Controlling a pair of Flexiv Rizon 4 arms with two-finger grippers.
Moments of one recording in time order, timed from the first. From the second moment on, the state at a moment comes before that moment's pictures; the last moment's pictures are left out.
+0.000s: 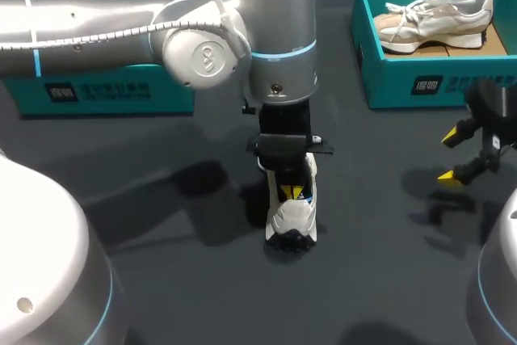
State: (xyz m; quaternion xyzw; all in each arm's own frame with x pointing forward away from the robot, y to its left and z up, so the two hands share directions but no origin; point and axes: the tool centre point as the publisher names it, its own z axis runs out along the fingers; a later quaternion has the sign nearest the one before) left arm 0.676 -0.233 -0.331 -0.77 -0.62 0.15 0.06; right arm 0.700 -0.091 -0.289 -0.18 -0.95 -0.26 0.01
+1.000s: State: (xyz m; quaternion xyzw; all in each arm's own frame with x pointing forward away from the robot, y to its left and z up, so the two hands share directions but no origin) left arm 0.683 -0.250 -0.359 -0.74 -0.66 0.15 0.00; right arm 0.700 -0.091 -0.289 -0.18 -0.95 -0.26 0.01
